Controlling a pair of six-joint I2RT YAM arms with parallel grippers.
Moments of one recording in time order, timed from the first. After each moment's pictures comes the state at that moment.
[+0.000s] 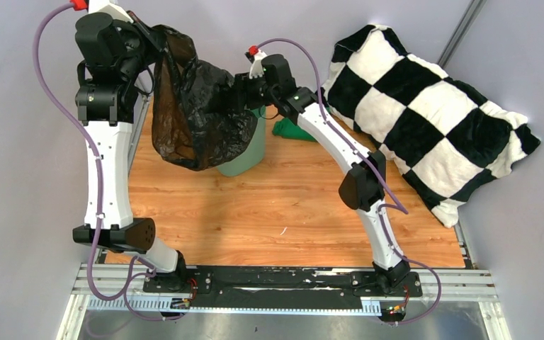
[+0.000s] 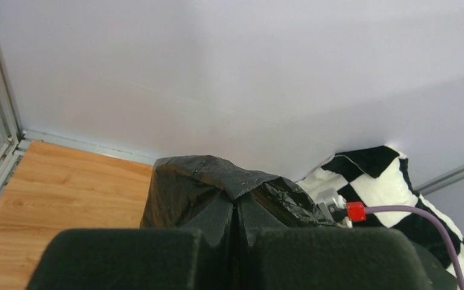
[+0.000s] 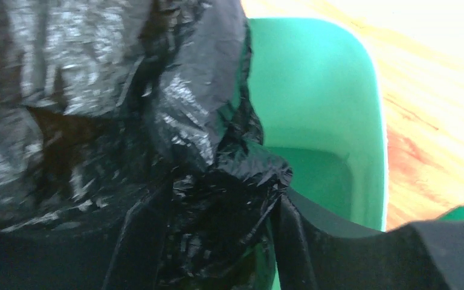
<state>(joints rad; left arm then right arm) -0.01 1.54 2.17 -0.63 0.04 -0.45 0.66 2.28 2.39 -0.43 -0.33 0.36</state>
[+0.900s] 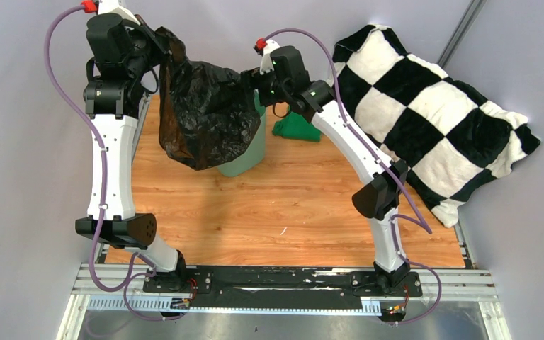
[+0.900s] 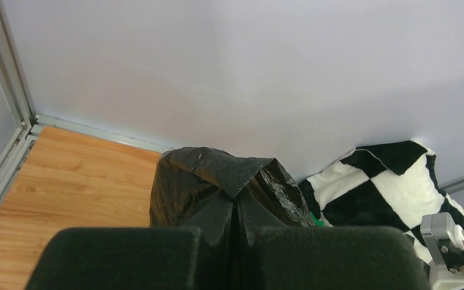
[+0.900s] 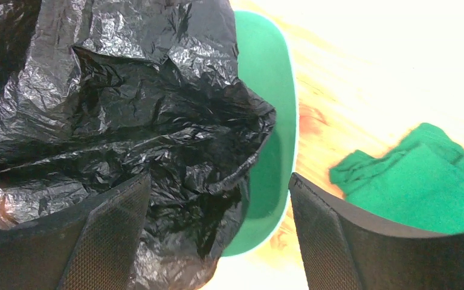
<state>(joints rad) -0.01 1.58 2.14 -0.63 0.01 -0.43 0.68 2.09 2.36 -0.64 -0.13 0.20</state>
